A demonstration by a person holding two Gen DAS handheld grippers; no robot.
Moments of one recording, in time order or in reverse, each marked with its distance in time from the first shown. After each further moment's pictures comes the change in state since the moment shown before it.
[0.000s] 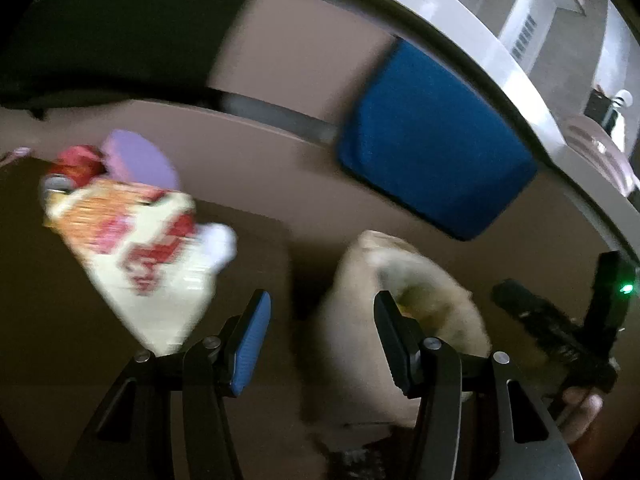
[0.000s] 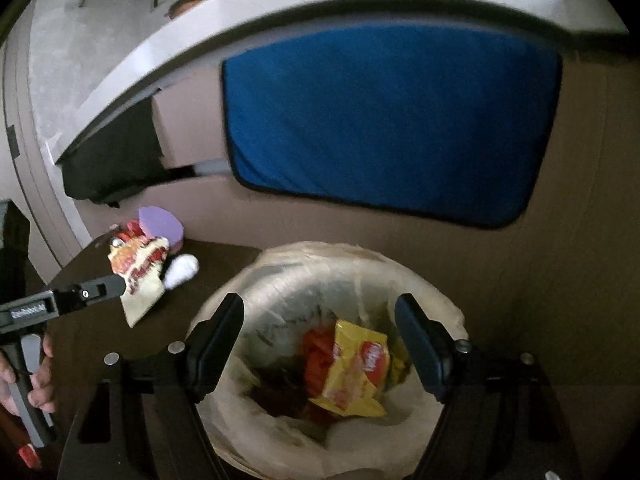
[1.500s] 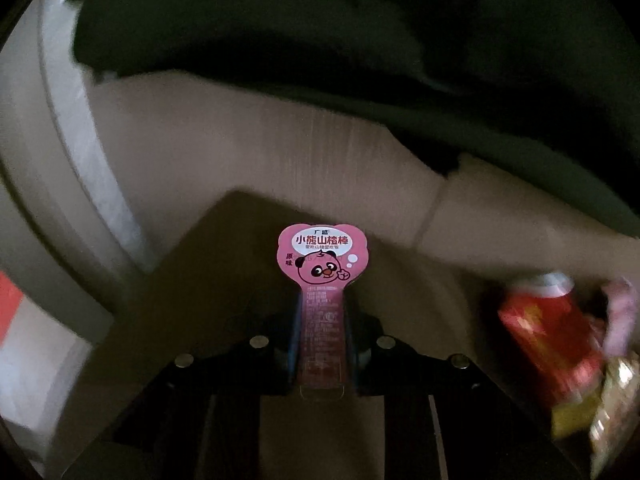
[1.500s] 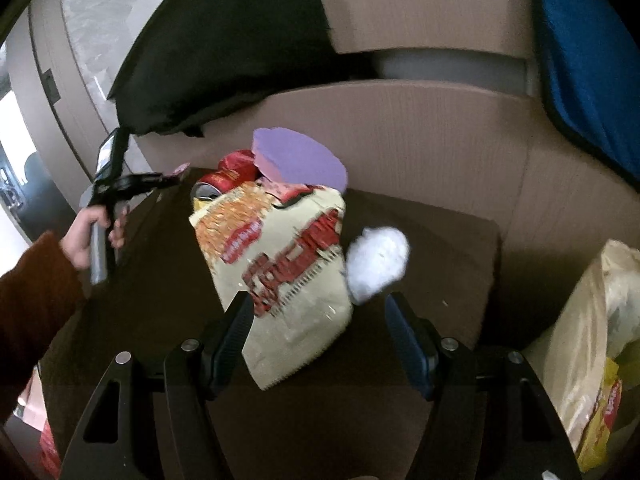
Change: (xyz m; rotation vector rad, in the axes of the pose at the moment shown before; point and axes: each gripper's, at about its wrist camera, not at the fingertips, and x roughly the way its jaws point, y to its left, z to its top) left arm 0.006 0.377 0.114 -0.133 0.043 0.557; right arm 0.164 0.202 0.000 -0.081 0.239 0.286
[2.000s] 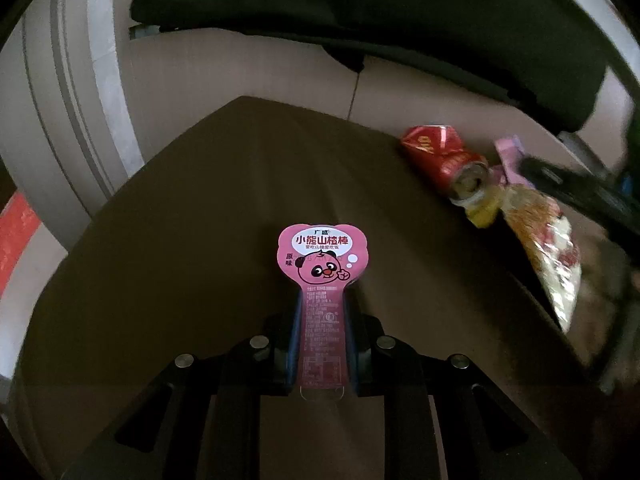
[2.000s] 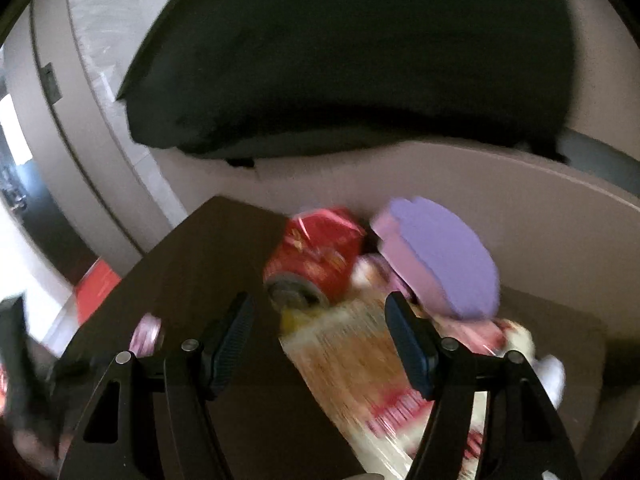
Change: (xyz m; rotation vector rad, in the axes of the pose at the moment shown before) left arm -0.123 -0.004 -0.129 0.017 0.077 -0.104; right arm 0.092 0.110 0.086 -0.022 -0.029 0.010
